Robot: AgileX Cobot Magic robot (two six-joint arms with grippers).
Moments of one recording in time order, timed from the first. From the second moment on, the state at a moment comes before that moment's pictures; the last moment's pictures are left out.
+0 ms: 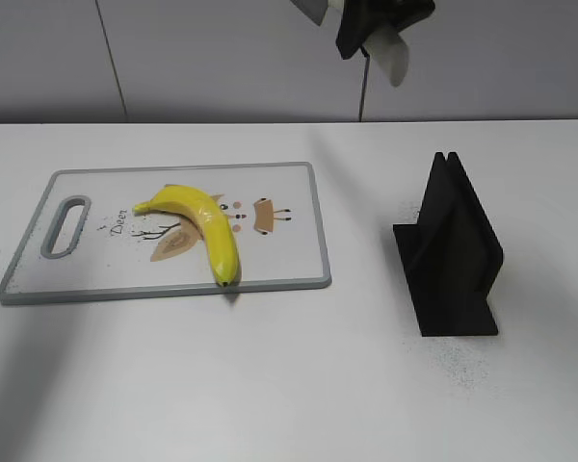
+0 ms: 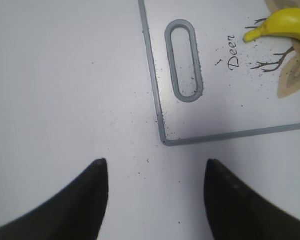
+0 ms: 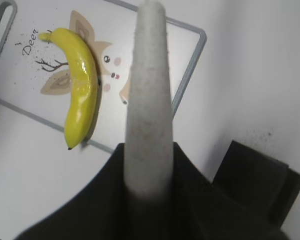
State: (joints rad) left arm -0.05 1.54 -1.42 -0.05 1.21 0.18; right arm 0.44 1.97 -2.01 0.24 1.23 0.04
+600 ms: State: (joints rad) left arm -0.05 0.94 -0.97 -0.05 1.22 0.14; right arm 0.44 1.50 -1.43 0.16 1.15 0.19
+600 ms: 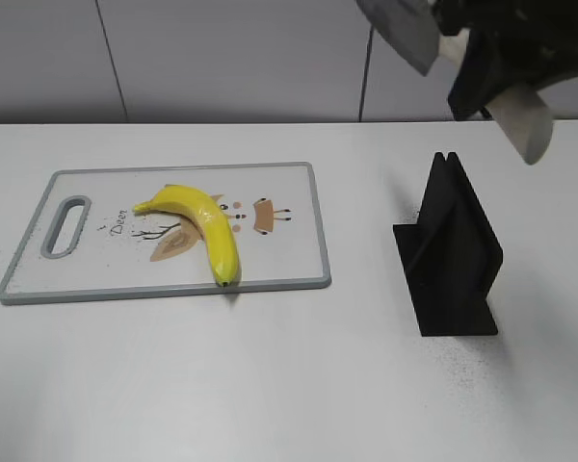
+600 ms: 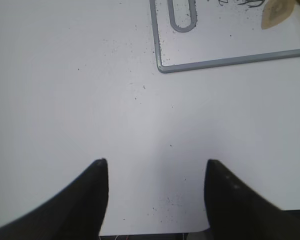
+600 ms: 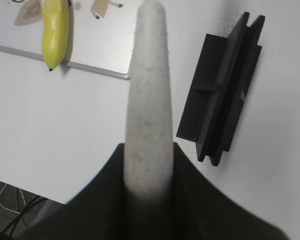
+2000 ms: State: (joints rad) left arm -0.05 0.05 -0.49 -0.06 1.09 0.13; right arm 0.44 1.36 -0.96 -0.01 0.88 0.48
